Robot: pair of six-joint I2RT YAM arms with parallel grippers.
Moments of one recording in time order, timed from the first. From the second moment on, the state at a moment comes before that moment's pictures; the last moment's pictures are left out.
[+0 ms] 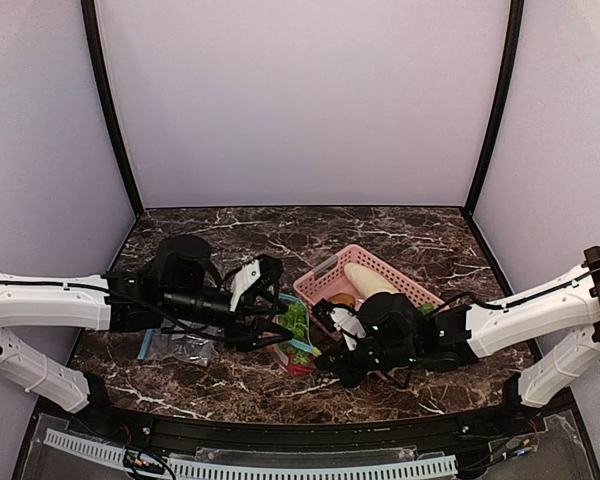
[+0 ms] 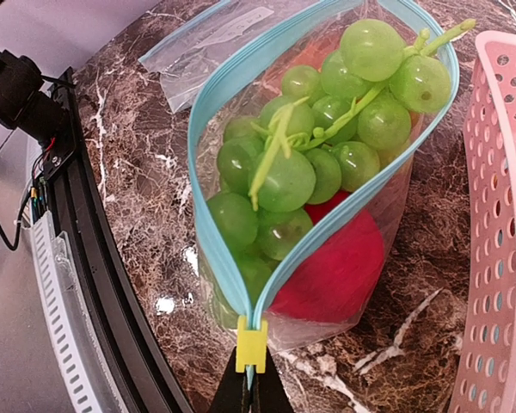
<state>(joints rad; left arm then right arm) -0.99 1.24 0.78 0.00 0.41 0.07 1.23 1.43 0.70 0.07 -0.04 0.40</state>
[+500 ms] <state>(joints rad) -1.07 1.46 0.77 0.19 0.51 0.13 1.23 1.43 0.69 0.08 -0.04 0.42</state>
